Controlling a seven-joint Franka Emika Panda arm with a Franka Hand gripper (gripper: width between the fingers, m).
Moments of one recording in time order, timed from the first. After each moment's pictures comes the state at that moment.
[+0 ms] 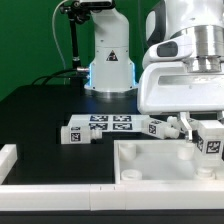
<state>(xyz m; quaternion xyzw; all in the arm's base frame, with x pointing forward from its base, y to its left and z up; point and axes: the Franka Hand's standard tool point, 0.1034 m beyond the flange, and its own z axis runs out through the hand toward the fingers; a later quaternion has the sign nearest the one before) 0.624 0.113 0.076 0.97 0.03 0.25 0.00</state>
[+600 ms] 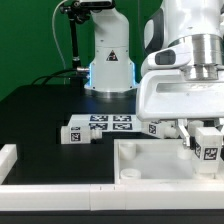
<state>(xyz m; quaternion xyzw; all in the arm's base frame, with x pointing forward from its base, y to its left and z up) 0.623 0.112 0.067 0.96 0.03 0.26 0.00</state>
